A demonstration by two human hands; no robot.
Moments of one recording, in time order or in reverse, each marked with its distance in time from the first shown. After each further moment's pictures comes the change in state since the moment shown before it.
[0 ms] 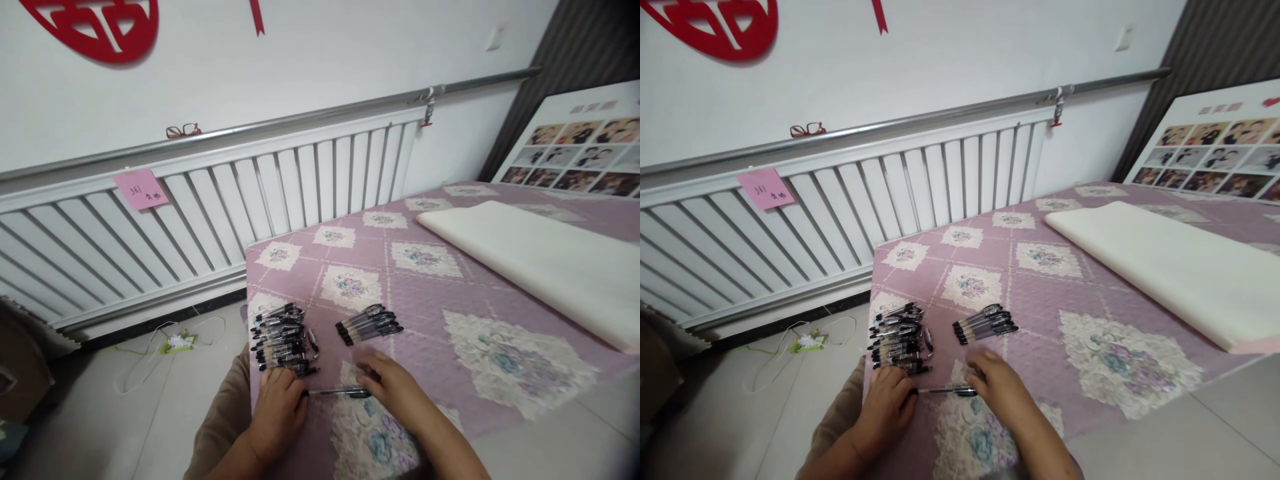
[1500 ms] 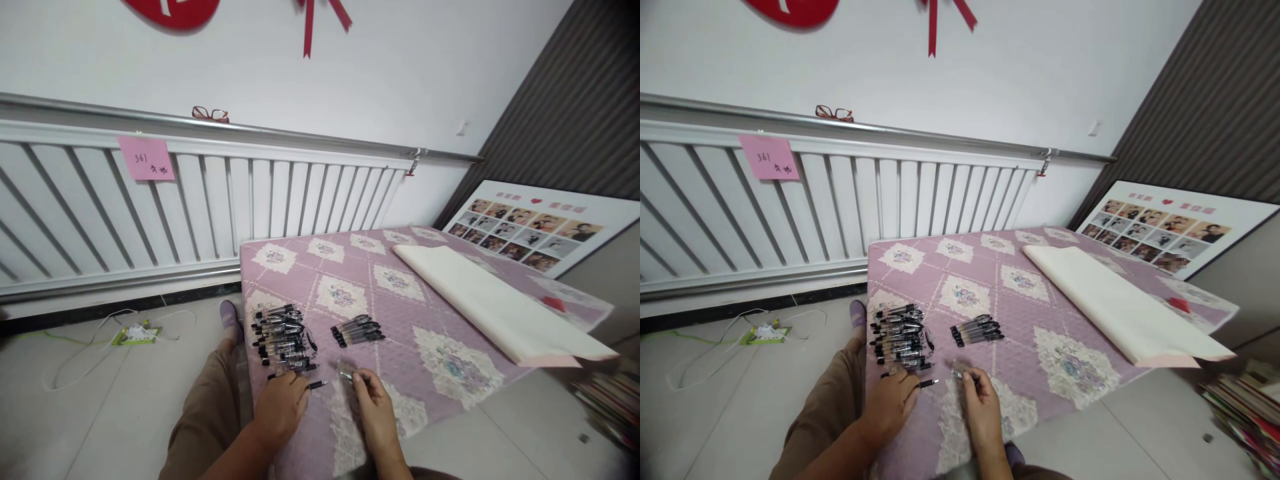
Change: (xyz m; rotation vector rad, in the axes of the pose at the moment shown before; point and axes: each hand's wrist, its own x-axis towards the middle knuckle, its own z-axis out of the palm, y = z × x) left_hand -0.008 -0.008 -0.011 -0.118 -0.115 -0.025; right_hand -0.025 -0.056 0.060 0.364 0.571 0.314
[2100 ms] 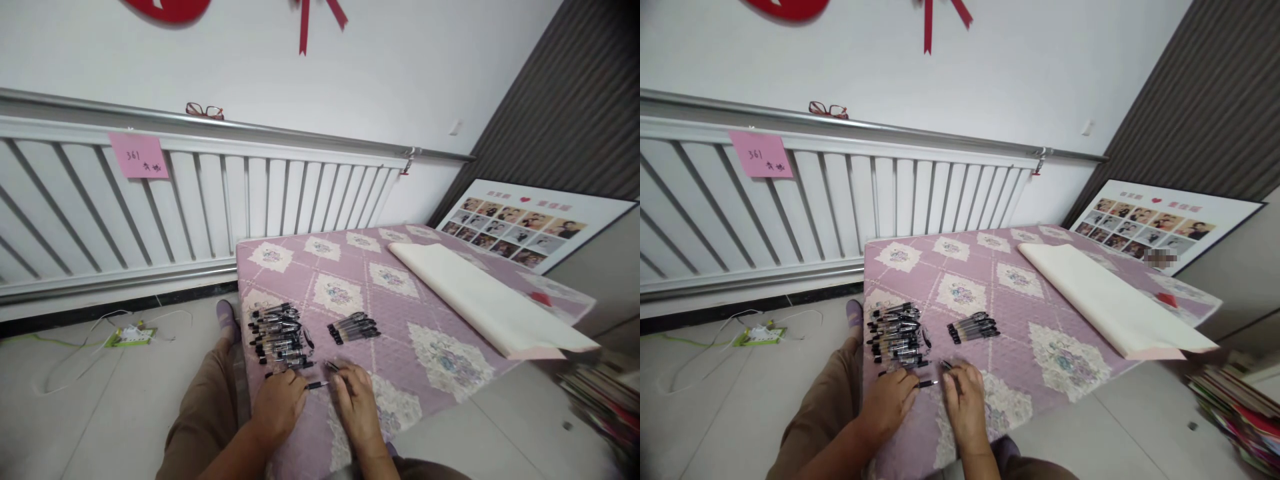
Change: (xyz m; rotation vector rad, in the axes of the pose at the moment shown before) left_hand 0.000 -0.001 0.001 0.007 -0.044 0.037; right_hand -0.008 -0.007 0.007 -0.410 -0.078 -0.350
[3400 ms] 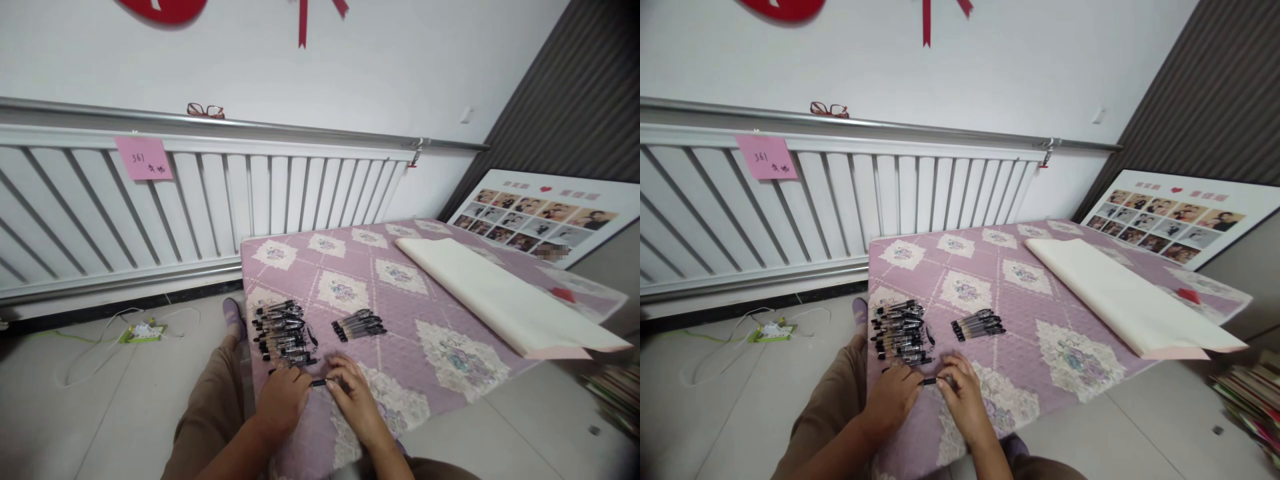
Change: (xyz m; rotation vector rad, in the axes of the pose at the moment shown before) left_hand 0.001 -0.003 0.008 0.010 -0.034 0.015; right_hand 0.006 0.009 0.006 0.211 -0.237 0.016
